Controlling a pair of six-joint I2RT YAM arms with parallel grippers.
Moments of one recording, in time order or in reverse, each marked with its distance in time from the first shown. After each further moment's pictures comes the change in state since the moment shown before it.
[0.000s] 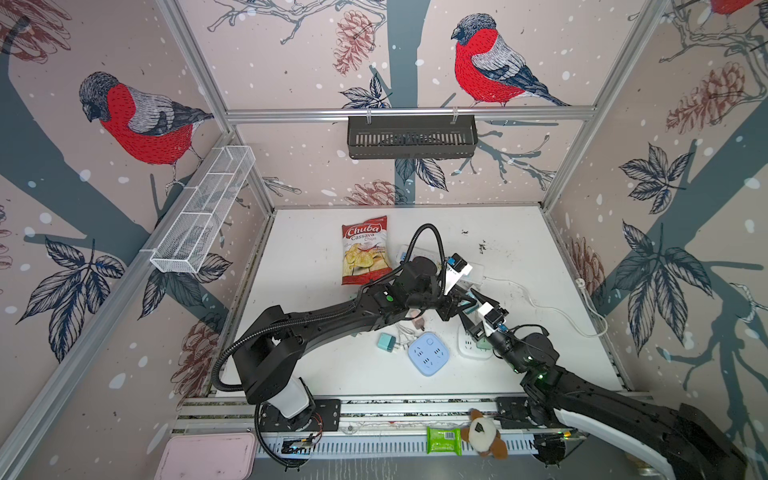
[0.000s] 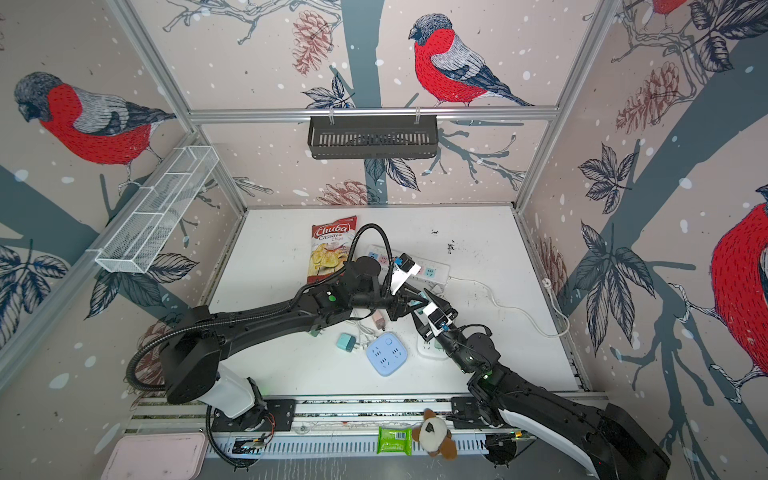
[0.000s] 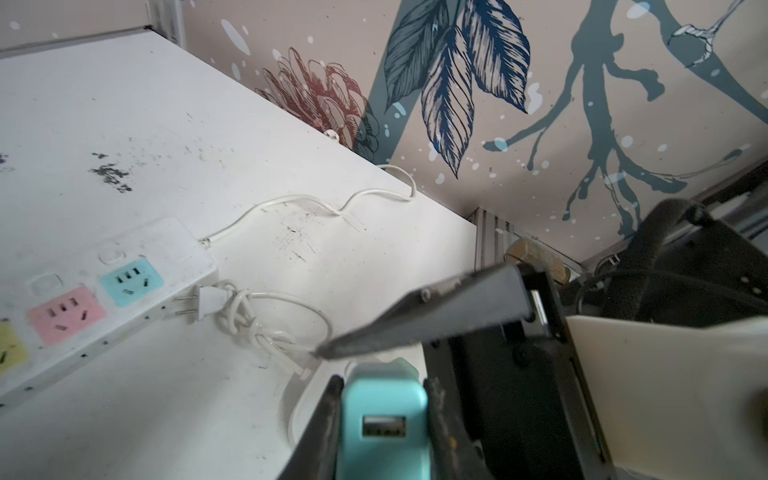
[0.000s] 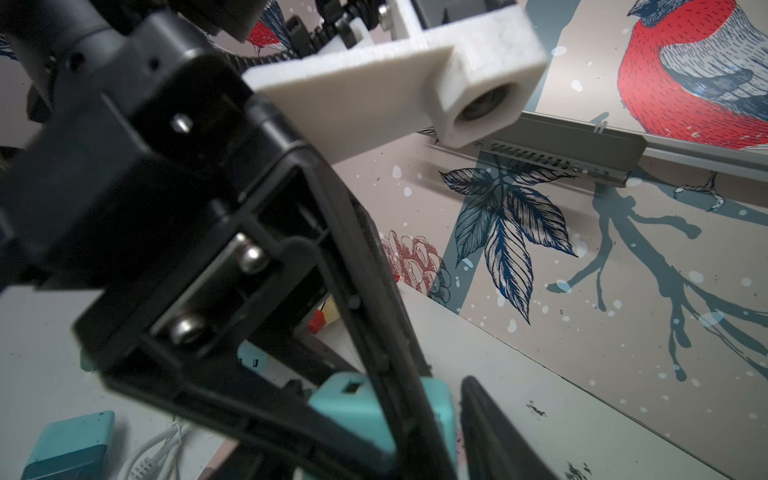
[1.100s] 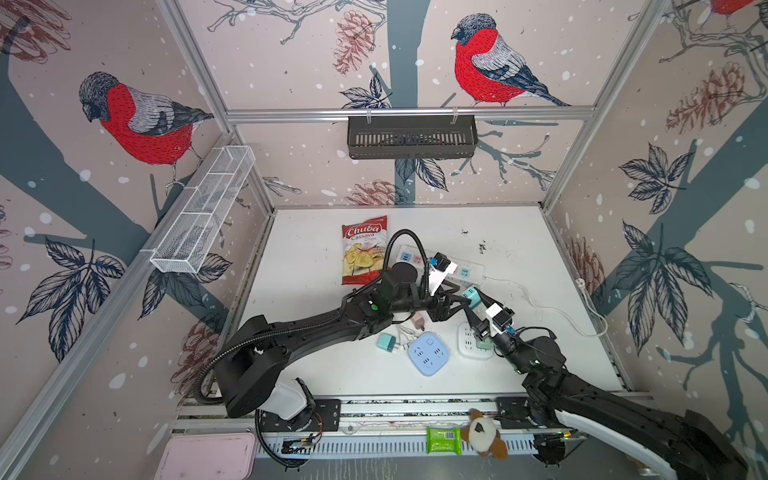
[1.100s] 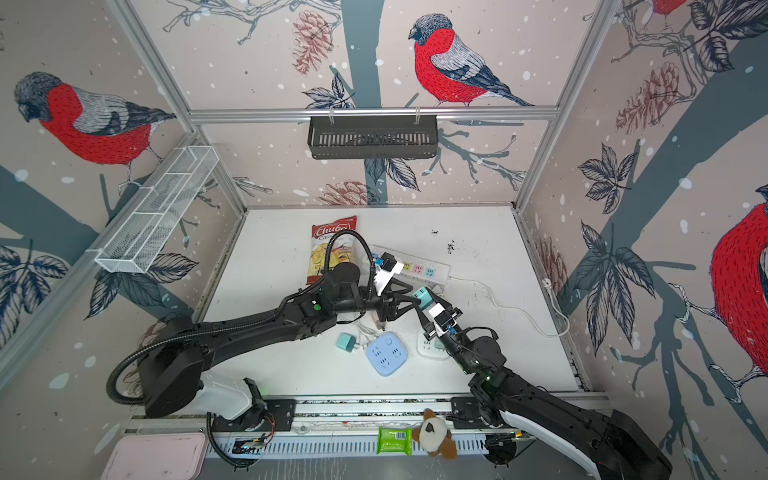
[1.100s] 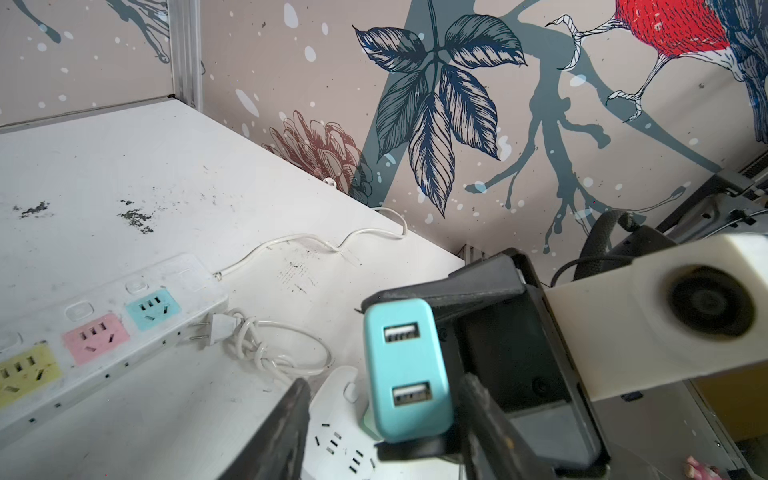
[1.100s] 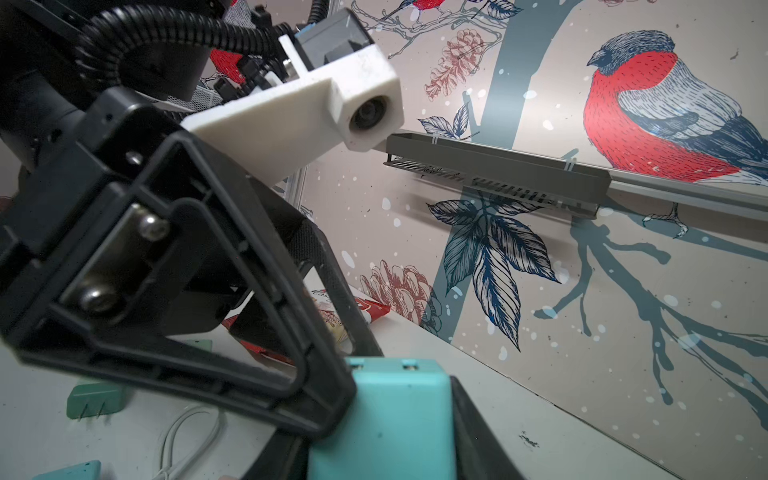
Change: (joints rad) left arm 0.034 -0.095 -0.150 0.222 0.015 -0.043; right arm 0.008 -0.063 0.000 0.027 0.018 -0.010
